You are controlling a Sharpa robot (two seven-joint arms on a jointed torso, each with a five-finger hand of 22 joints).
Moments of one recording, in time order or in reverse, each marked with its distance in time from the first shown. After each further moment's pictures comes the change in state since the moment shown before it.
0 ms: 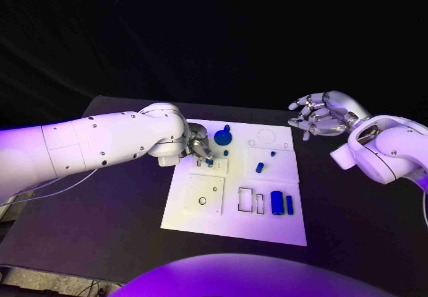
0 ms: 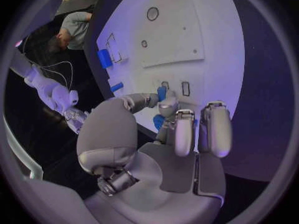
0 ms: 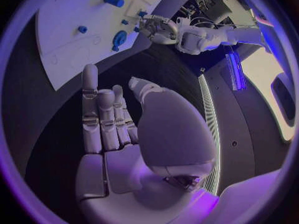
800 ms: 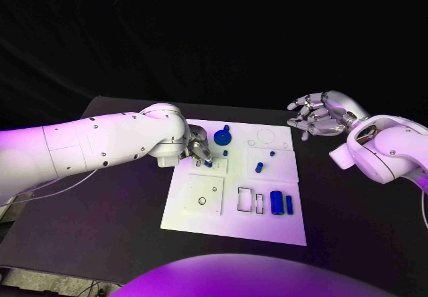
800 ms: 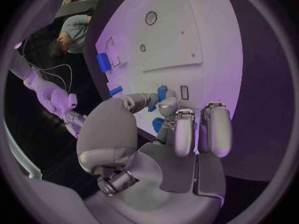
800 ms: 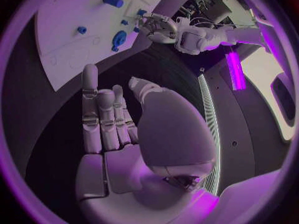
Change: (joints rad) left arm -0.001 0.009 -0.004 -0.006 -0.006 0.035 -0.011; left_hand 0.000 0.000 0.000 0.000 0.006 0.000 0.000 -0.002 0.000 0.000 0.000 0.000 0.001 0.000 0.000 0.000 0.000 0.000 0.000 0.000 0.000 0.001; right arm 0.000 0.000 0.000 0.002 0.000 0.000 0.000; right_hand 0.000 0.000 0.000 0.000 0.000 0.000 0.000 0.000 -0.001 0.000 0.000 0.000 -0.002 0.000 0.000 0.000 0.000 0.000 0.000 0.000 0.000 -0.001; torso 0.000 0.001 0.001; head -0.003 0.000
